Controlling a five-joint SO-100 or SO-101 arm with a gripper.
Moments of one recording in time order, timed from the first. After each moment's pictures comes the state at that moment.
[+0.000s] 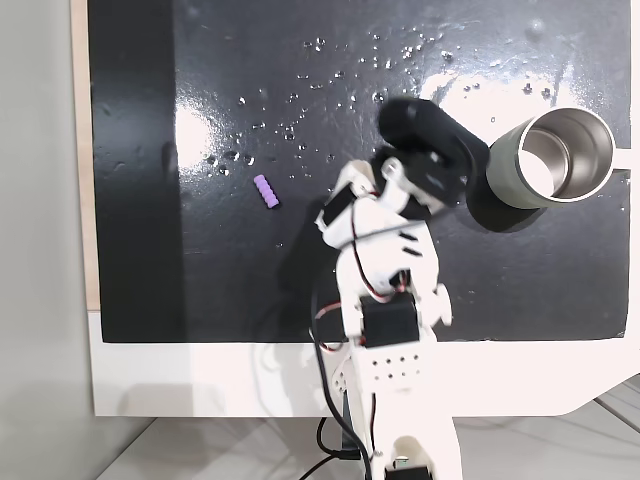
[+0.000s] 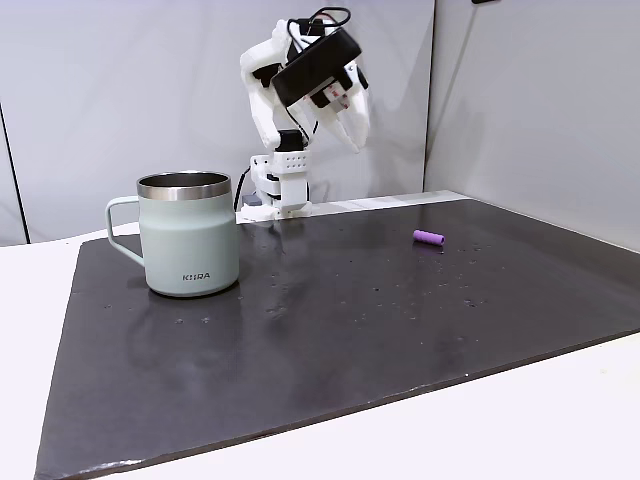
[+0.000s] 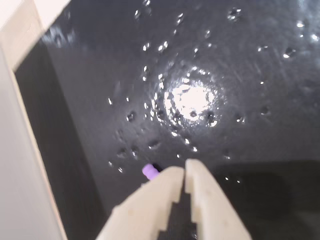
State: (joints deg) arm -10.8 131.7 118.9 58.2 -46.6
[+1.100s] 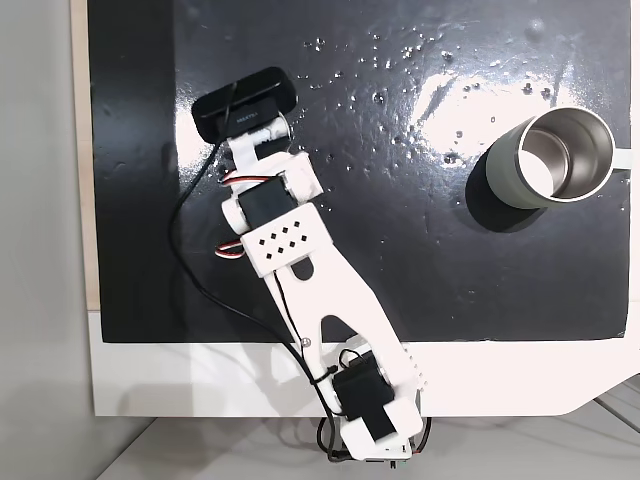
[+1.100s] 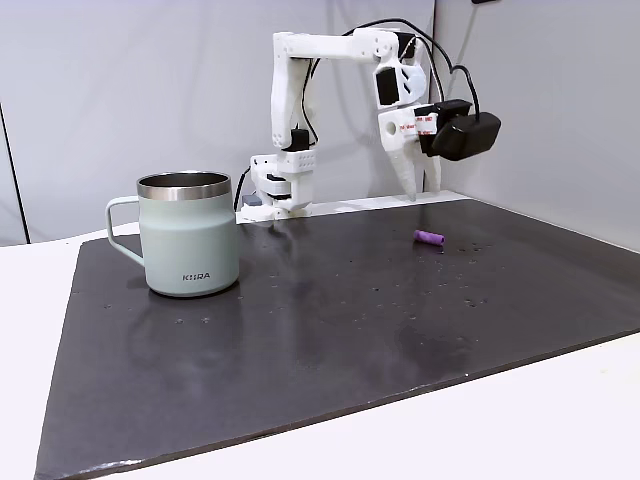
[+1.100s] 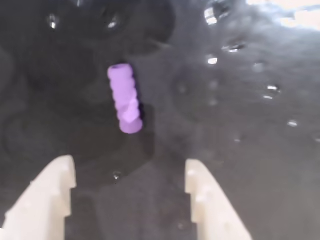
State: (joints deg) arm -29.4 88.2 91.7 73.4 -85.1
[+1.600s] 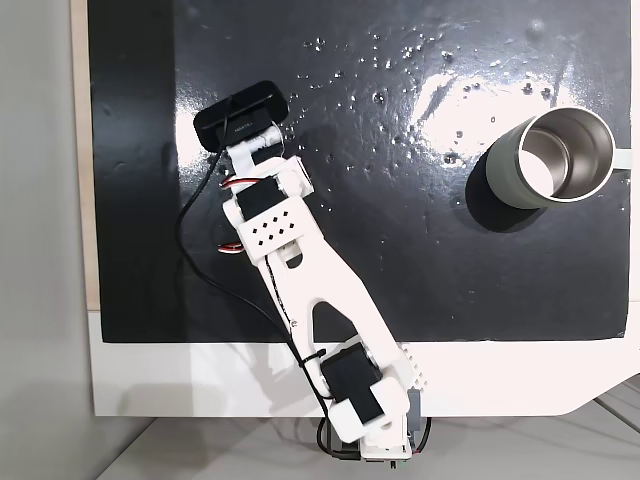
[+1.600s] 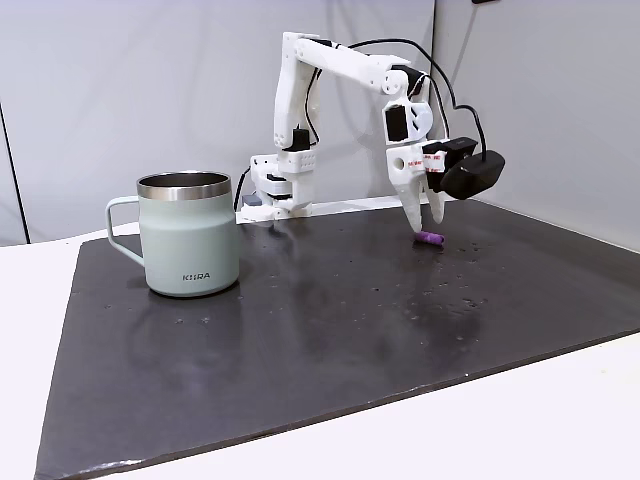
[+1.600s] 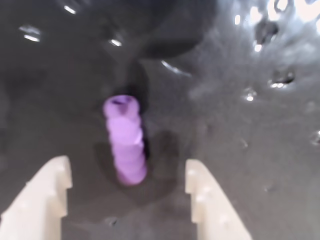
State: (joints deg) arm -31.4 82.3 99.9 59.6 -84.9
